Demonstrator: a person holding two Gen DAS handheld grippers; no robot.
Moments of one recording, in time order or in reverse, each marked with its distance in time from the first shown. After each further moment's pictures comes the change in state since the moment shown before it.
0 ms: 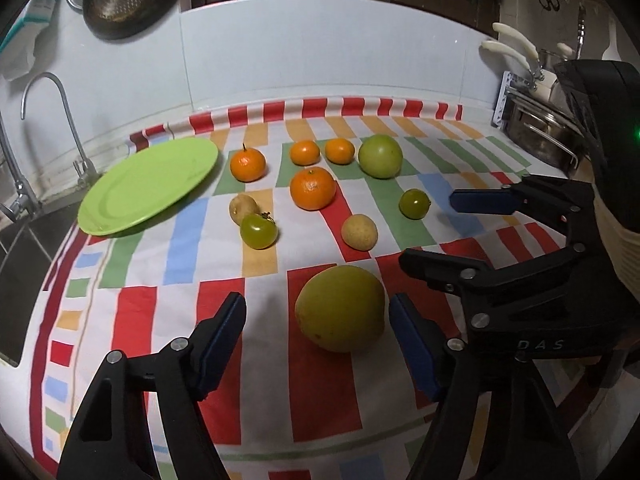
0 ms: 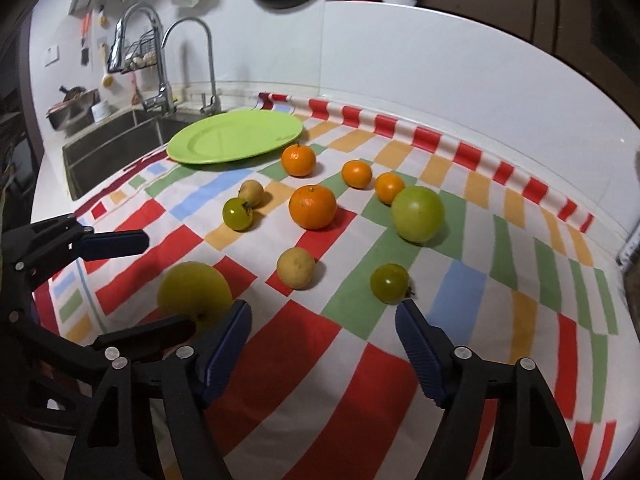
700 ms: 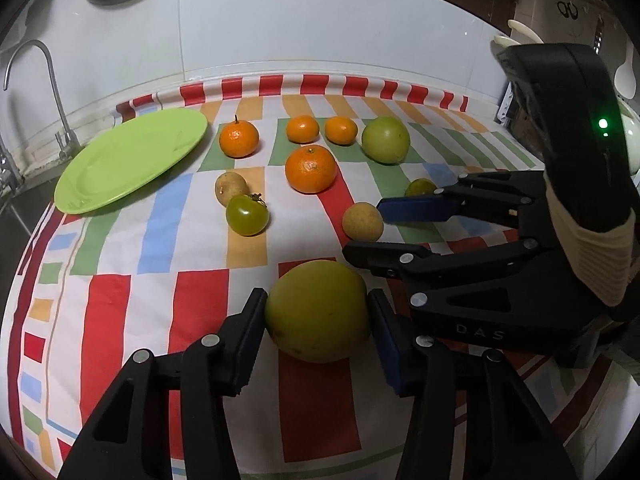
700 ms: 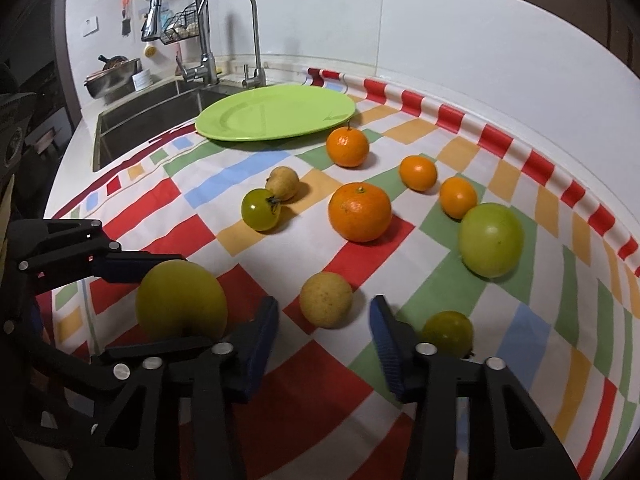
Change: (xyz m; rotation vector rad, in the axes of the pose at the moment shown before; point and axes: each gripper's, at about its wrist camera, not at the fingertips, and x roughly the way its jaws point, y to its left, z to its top) left arm 0.021 0.011 0.003 -0.057 0.076 -0.055; right arm 0.054 0.007 0.020 -0.112 0.062 0.162
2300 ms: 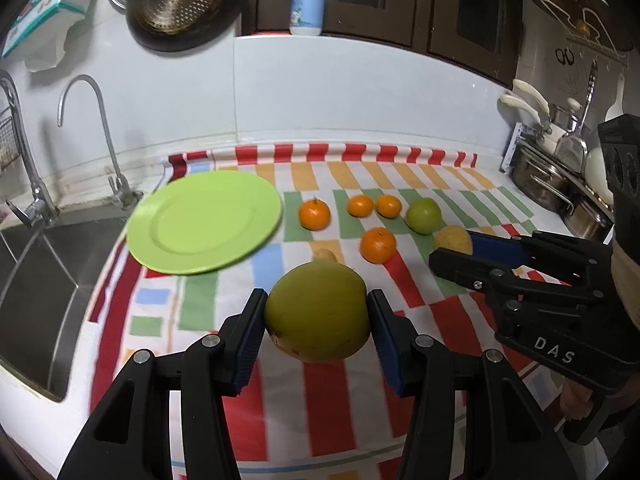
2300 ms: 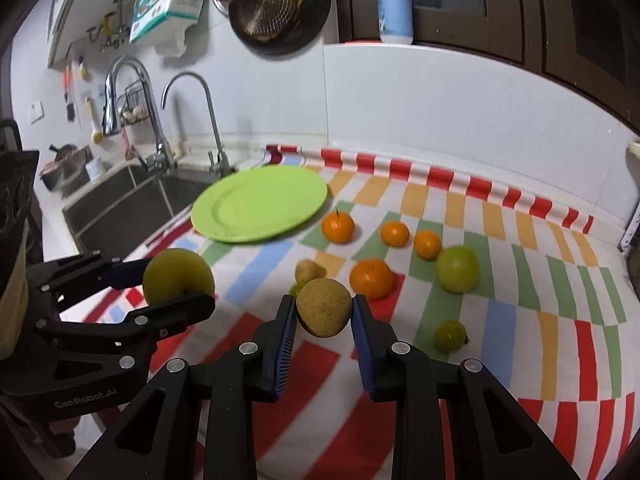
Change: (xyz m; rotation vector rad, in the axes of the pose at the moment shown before) left arm -0.077 0.078 0.030 0.009 -0.151 0.016; right arm -0.072 0.056 0.038 0.265 -0.184 -0.180
